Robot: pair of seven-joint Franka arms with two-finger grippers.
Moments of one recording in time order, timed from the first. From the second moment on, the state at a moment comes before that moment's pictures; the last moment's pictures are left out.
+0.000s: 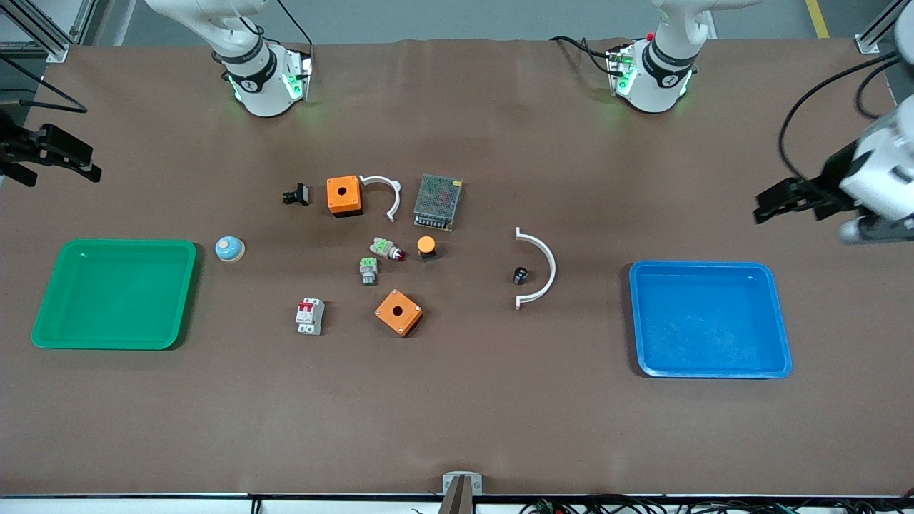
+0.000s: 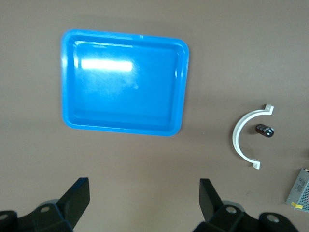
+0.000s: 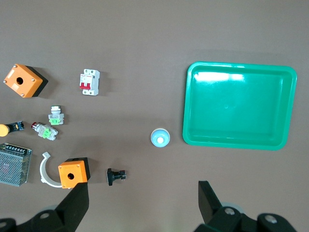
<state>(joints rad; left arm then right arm) 0.01 0.11 -0.12 -1.58 -0.03 1.63 -0.18 0.00 -0.04 -0.06 -1.56 0.03 1.51 -0.10</state>
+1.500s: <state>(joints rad) -0.49 0.65 -0.13 -1.60 -0.02 2.17 -0.92 0.09 0.28 -0.06 -1.66 0.08 1.81 0.04</state>
